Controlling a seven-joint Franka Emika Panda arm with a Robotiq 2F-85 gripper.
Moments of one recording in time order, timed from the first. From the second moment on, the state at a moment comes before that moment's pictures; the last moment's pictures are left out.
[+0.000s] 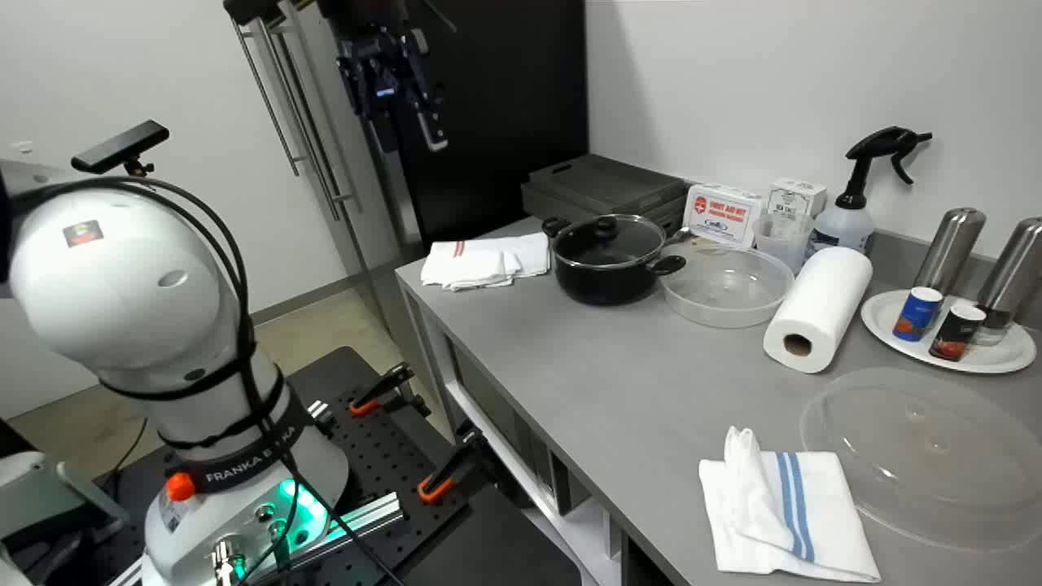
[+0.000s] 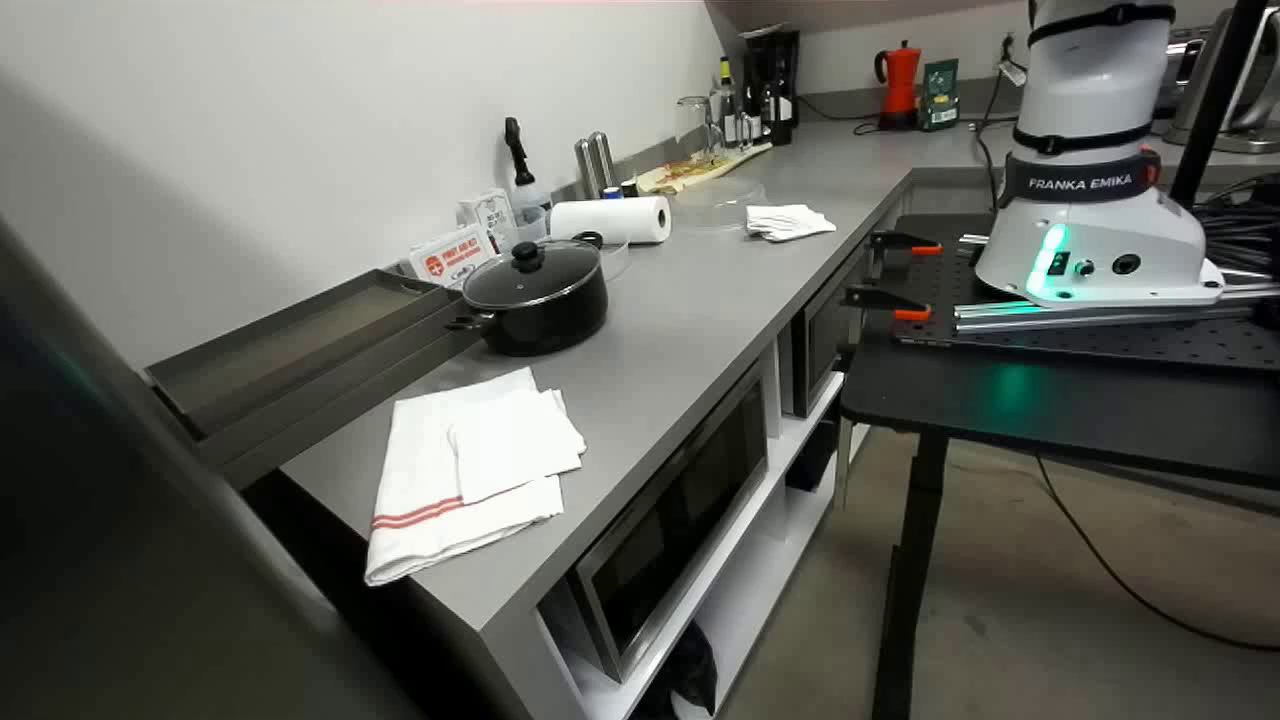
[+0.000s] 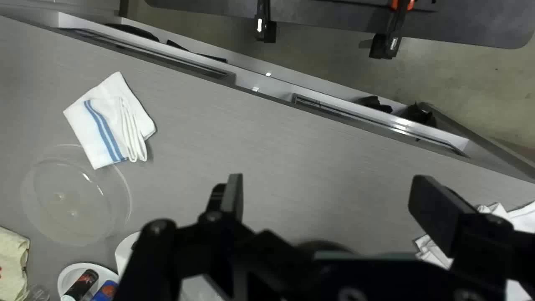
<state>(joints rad) 0.00 -0.97 0.04 -2.67 -0.13 1.74 -0.06</state>
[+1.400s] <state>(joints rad) 0.02 -0.86 0.04 -2.64 -0.13 1.85 -0.06</state>
